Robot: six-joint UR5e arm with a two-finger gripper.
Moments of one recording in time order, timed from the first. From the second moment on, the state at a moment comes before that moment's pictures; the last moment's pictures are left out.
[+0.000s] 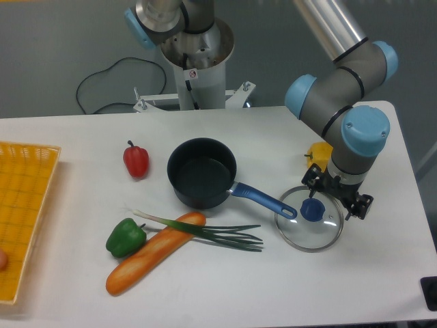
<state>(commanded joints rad) 2.74 -2.08 -1.48 -1.08 1.55 1.35</state>
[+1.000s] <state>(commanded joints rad) 2.62 -2.00 -1.52 -1.08 1.55 1.17</state>
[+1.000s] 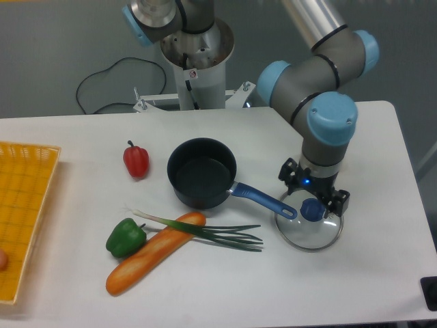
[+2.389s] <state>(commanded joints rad) 2.32 -2.00 -1.51 -1.01 1.58 0.84</state>
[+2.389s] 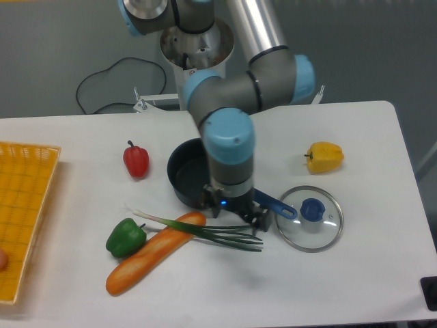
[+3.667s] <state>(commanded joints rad) 2.22 -2.03 -1.52 -1.02 1.57 1.13</state>
